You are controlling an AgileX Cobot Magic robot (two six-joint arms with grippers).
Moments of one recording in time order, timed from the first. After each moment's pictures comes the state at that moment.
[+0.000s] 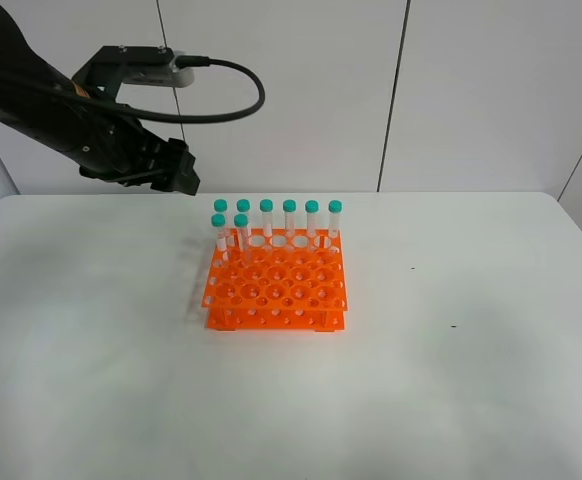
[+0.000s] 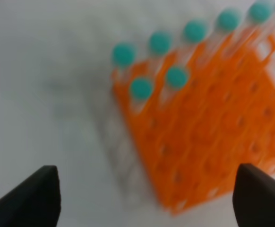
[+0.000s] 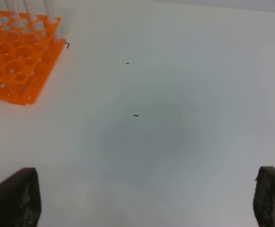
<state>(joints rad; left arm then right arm) -0.33 1.55 -1.25 -0.06 0.63 0.07 0.05 0.00 -0.49 0.08 1.03 -0.06</state>
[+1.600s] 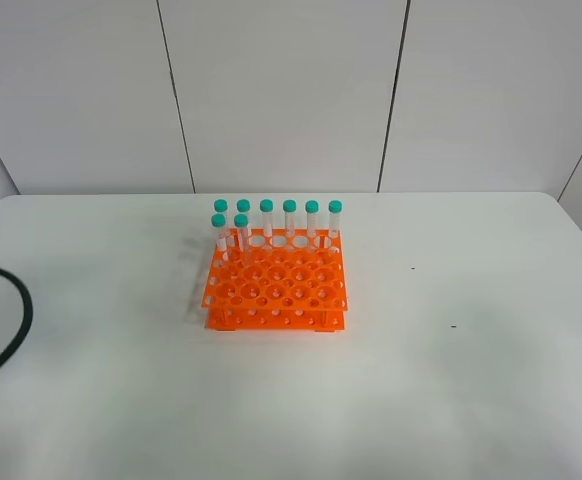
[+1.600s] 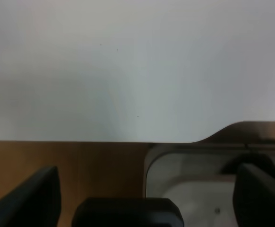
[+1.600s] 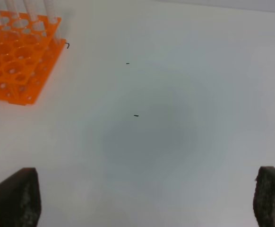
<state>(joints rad) 0.05 0.65 -0.53 -0.01 1.09 0.03 0.05 0.00 -0.49 0.08 1.03 -0.06</state>
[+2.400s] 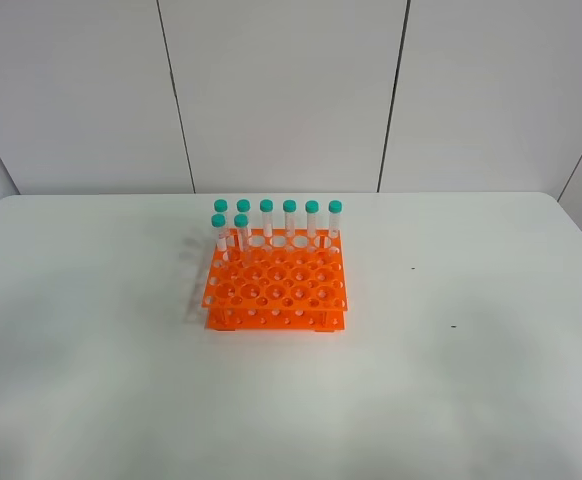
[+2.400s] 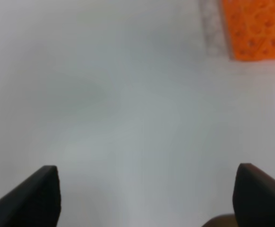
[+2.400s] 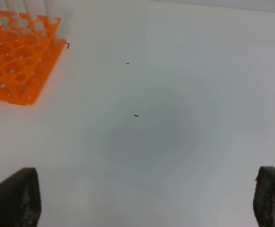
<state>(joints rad) -0.03 0.08 -0.50 -0.02 1.05 0.03 0.05 0.00 -0.49 0.08 1.03 -0.06</state>
